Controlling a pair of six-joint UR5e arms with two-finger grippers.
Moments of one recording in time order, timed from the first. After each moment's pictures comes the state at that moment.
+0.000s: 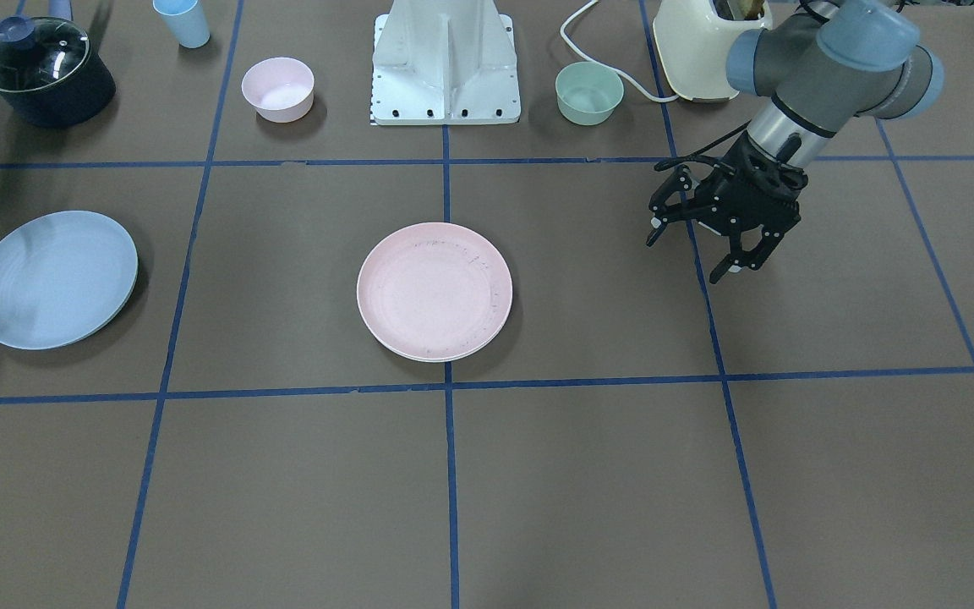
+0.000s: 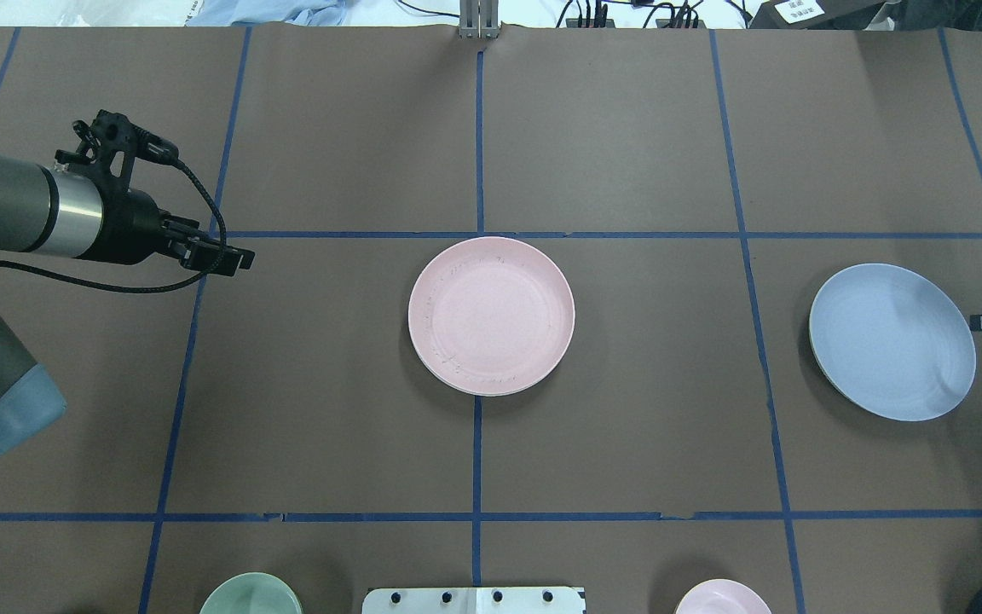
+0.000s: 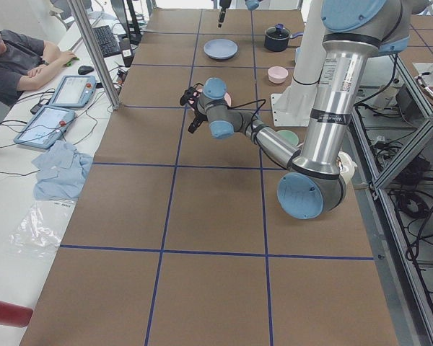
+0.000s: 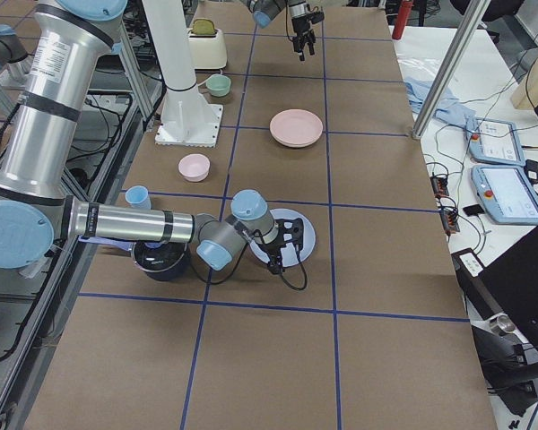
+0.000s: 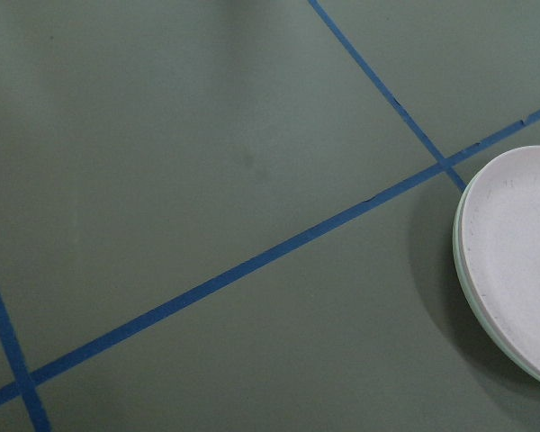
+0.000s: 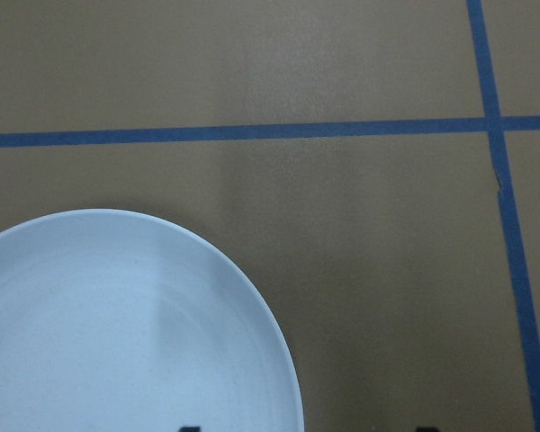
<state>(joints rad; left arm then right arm) -0.81 -1.77 -1.86 -2.23 -2.00 -0.68 1.02 -1.89 1.66 -0.57 2.01 0.89</state>
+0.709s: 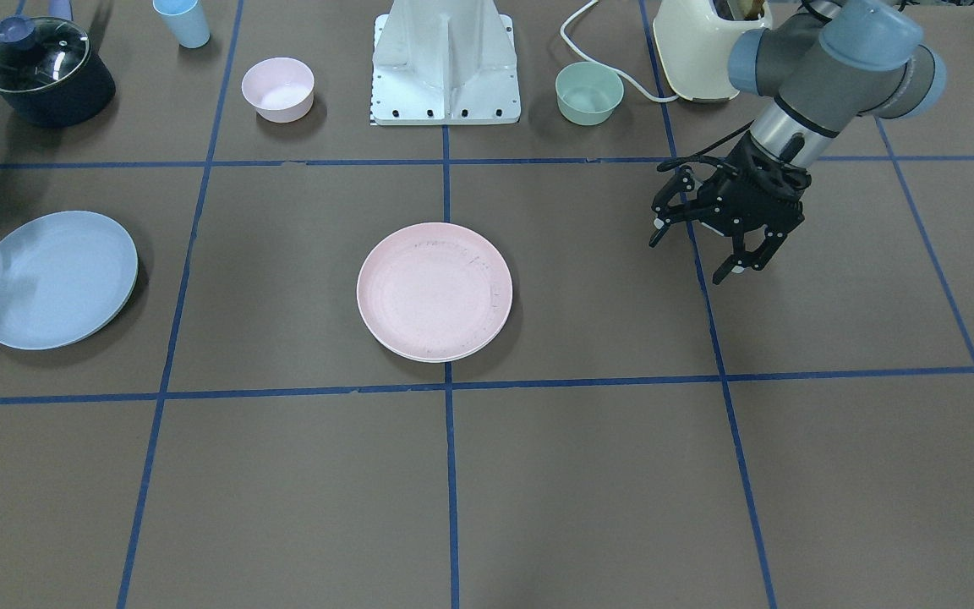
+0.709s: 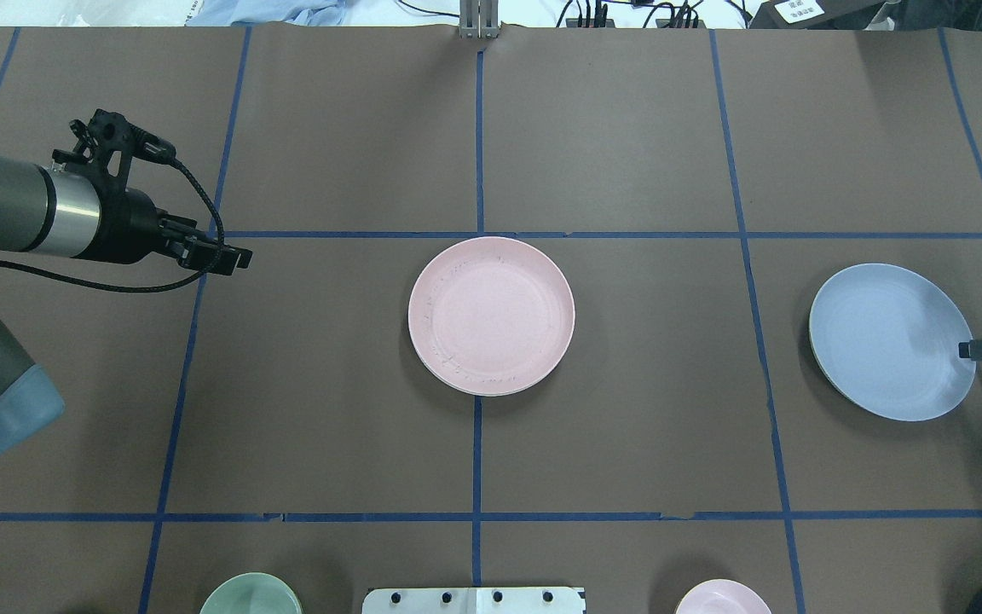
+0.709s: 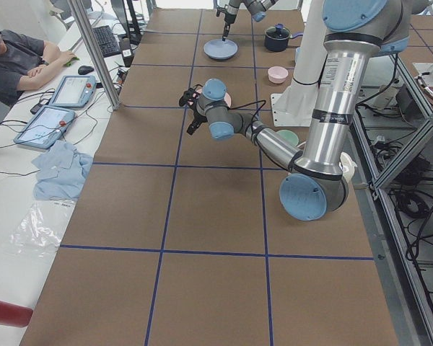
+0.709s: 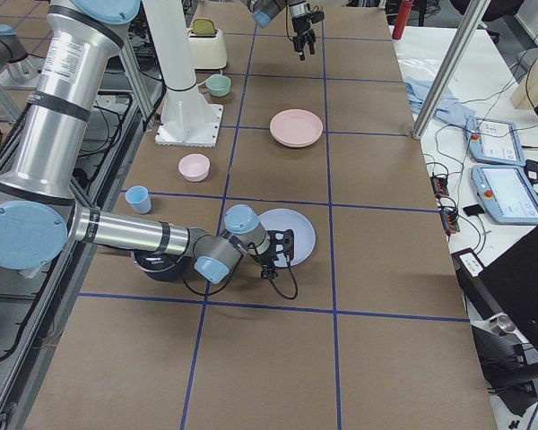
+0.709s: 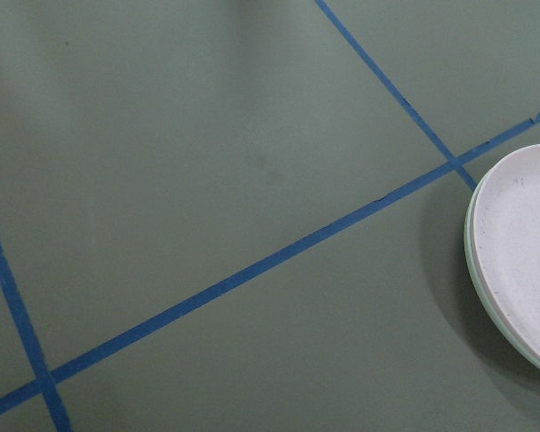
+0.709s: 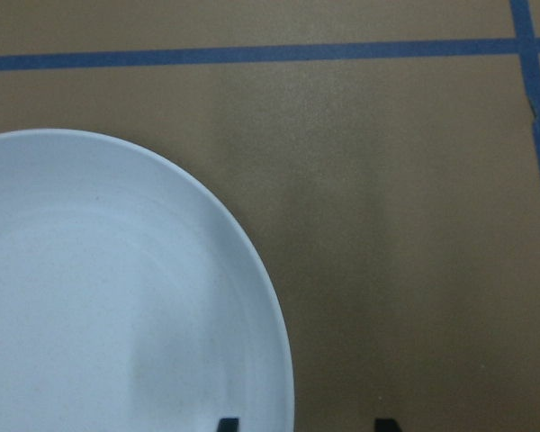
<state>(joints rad) -0.81 -1.77 -1.86 -2.23 -2.00 -0.68 0.93 -1.89 1.59 -0.48 1.98 0.94</state>
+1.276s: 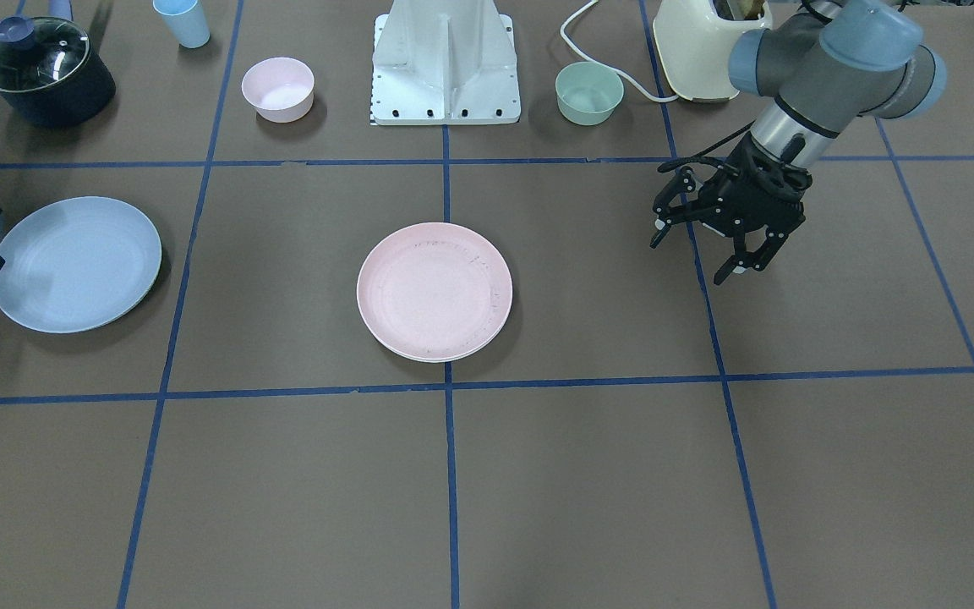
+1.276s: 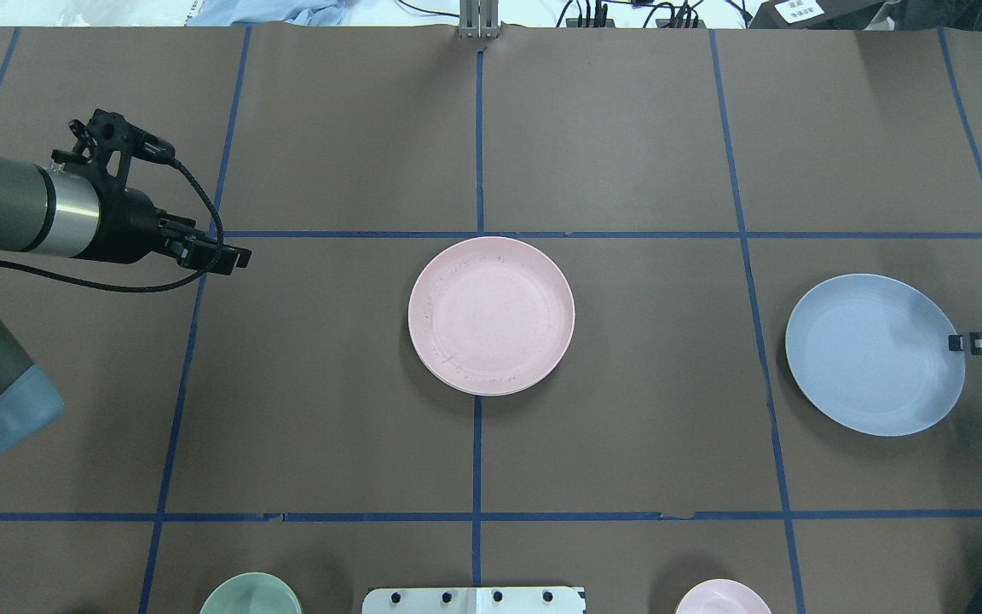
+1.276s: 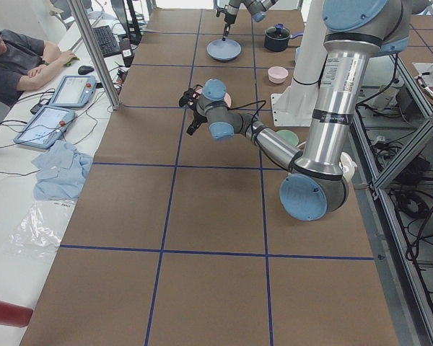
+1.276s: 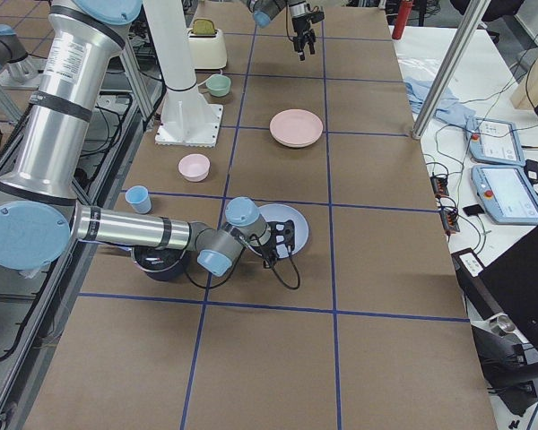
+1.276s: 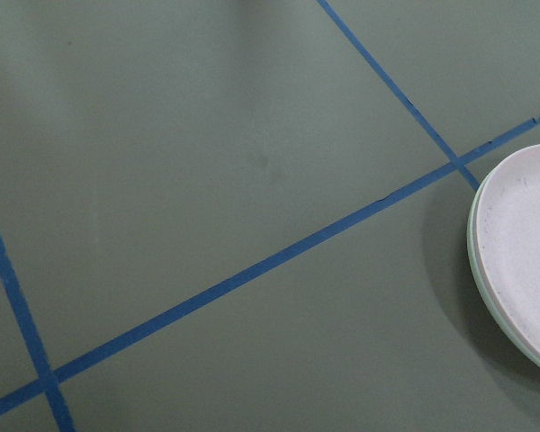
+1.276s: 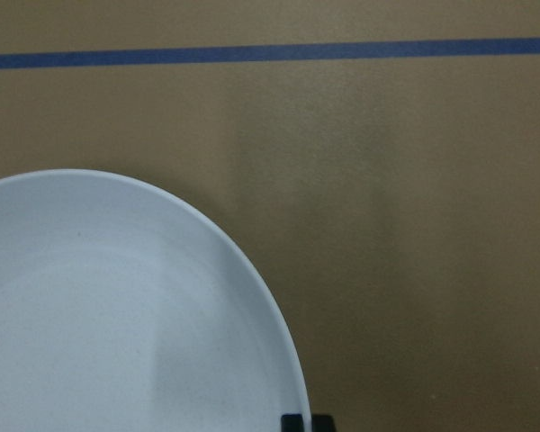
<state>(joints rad) -0.81 -1.76 -1.86 -2.23 -2.00 -0.68 0.93 -1.88 1.68 -0.49 2.01 0.95</state>
